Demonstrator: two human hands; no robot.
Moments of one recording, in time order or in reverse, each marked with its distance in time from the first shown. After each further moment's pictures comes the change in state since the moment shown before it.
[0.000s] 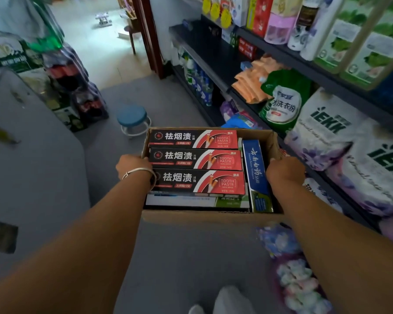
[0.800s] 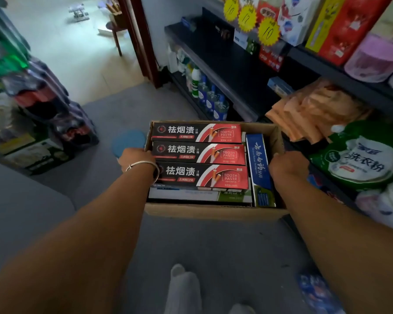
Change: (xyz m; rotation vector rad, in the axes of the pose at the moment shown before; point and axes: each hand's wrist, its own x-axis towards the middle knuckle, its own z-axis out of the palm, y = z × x) left_hand 0.389 0.188 0.111 0.082 -0.081 0.058; right_hand 0.200 -0.319 0.183 0.040 0.035 0.154
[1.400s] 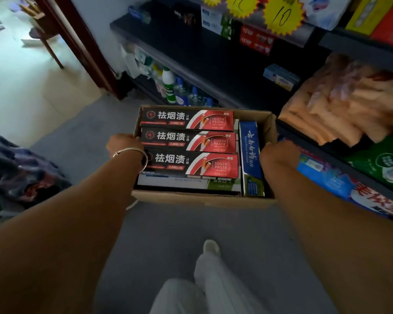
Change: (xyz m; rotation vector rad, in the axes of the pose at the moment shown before) left_hand 0.265 0.141 0.111 0.187 -0.155 0.251; right_hand 0.115 -0.168 0.140 0.068 0.065 0.219
